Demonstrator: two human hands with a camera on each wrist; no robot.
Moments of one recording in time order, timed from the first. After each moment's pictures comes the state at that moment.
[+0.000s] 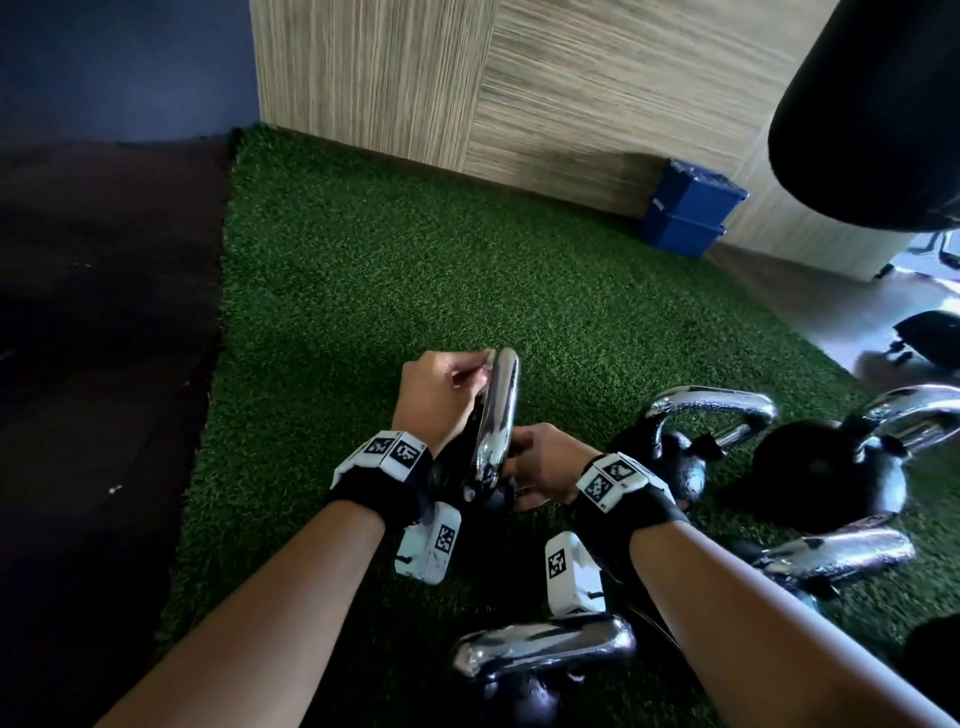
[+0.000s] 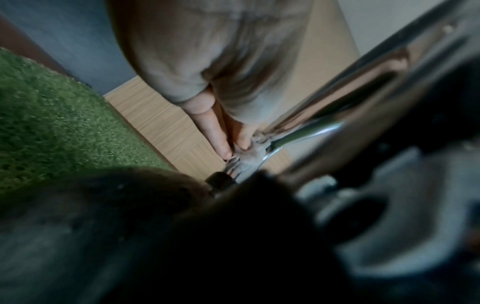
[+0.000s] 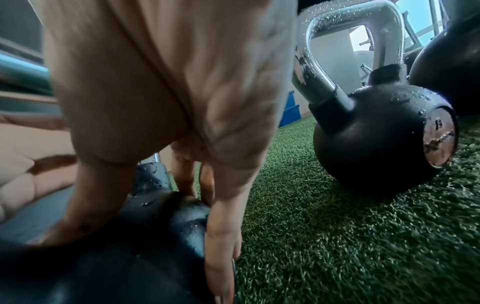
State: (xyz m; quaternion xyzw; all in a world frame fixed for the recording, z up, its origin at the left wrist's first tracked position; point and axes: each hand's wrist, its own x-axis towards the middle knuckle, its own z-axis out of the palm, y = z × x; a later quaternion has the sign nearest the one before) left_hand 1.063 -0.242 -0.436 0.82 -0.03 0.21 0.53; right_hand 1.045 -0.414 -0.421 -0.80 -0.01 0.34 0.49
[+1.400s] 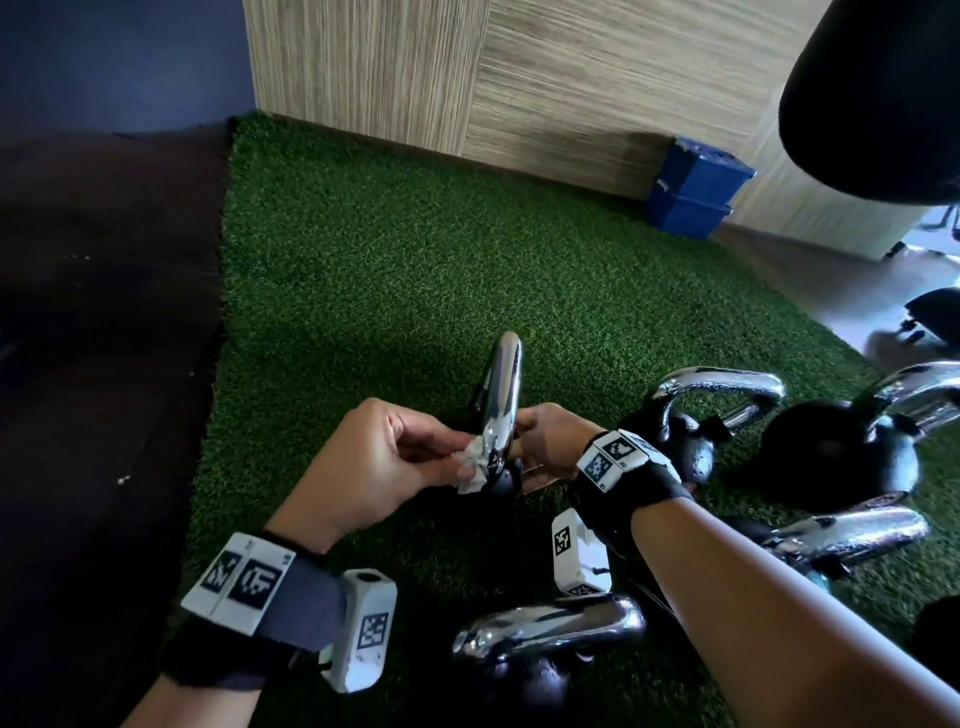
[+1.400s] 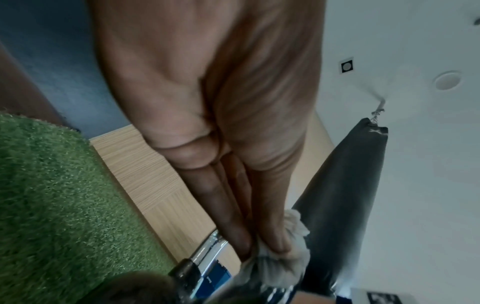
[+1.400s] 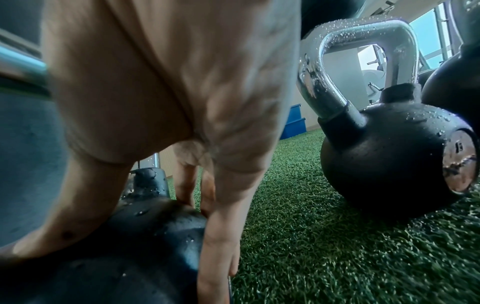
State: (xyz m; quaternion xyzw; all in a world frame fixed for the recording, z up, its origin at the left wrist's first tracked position) left_hand 0.956 -0.192 -0.426 0.72 -0.14 -0.01 0.68; right_hand 1.055 -0.414 -0.422 -0.81 0.00 0.34 0.47
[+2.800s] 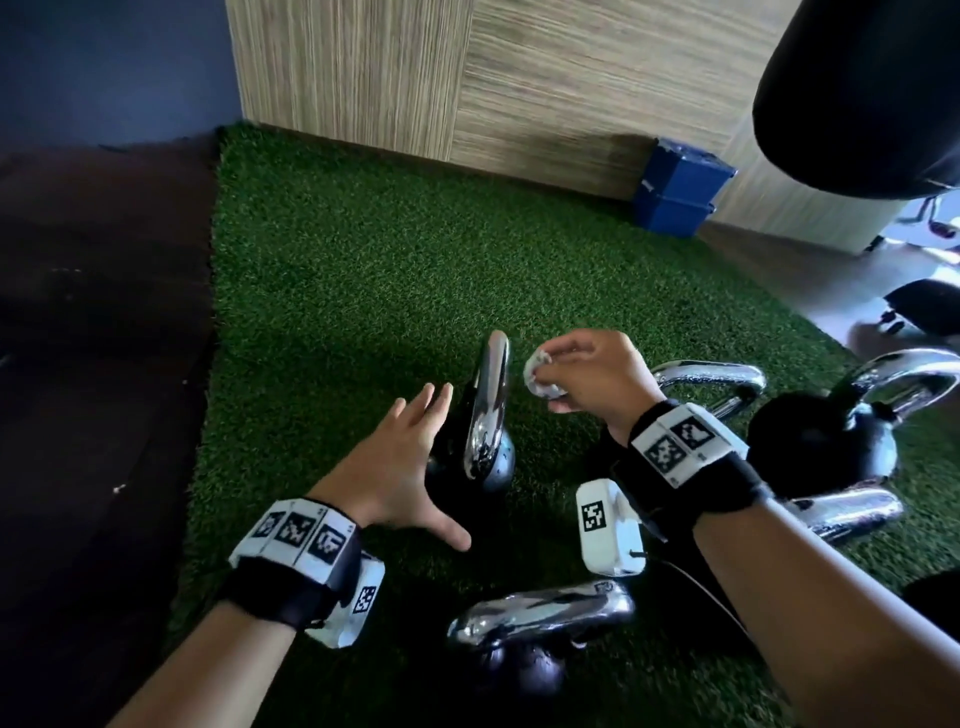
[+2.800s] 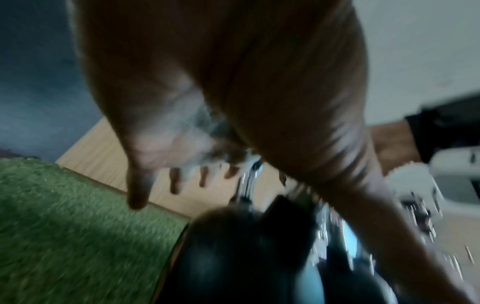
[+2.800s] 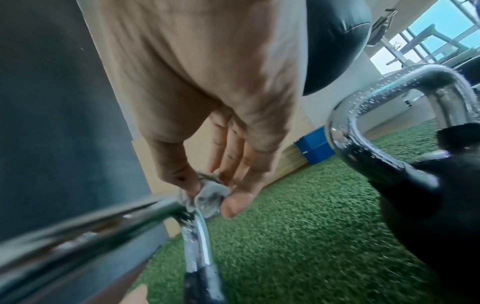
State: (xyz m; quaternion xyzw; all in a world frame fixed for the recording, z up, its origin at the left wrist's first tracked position) left_hand 0.980 -0.199 -0.446 0.95 -0.15 -0.13 0.26; right_hand 1.035 -0.427 -0.343 -0.85 0.00 0.03 0.52
